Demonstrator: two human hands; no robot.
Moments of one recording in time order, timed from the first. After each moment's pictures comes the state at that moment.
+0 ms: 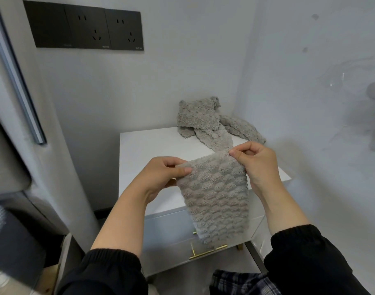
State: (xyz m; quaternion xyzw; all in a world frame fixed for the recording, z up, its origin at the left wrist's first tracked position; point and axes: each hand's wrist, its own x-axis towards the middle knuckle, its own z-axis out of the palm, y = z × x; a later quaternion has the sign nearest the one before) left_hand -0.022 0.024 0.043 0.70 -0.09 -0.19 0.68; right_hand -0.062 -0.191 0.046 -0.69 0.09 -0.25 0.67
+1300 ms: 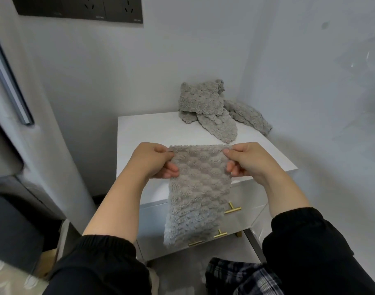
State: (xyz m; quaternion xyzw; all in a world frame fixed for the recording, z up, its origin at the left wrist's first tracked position) left_hand -0.015 0.035 0.041 0.78 0.03 -0.15 0.61; right_hand -0.047 -0.193 0.035 -0.80 0.15 0.02 0.58
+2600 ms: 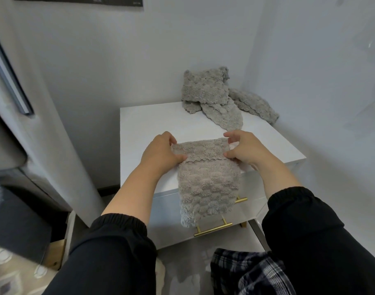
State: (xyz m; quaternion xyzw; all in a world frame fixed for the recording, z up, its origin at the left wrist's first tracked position) left_hand 0.009 0.024 0.003 0.93 -0.08 -0.04 0.36; right_hand -0.021 -0.190 0.015 -0.89 0.13 0.00 0.44
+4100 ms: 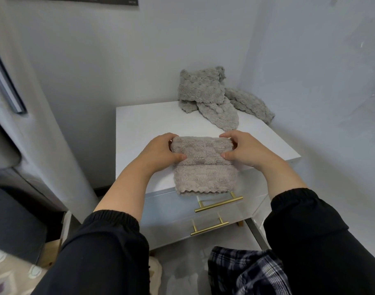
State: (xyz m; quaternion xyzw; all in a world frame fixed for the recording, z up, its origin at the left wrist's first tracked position) left_hand 0.010 0.024 0.008 0.89 -0.15 -0.10 0.42; right_hand -0.034 -0.198 0.023 -0.92 0.07 0.03 0.39
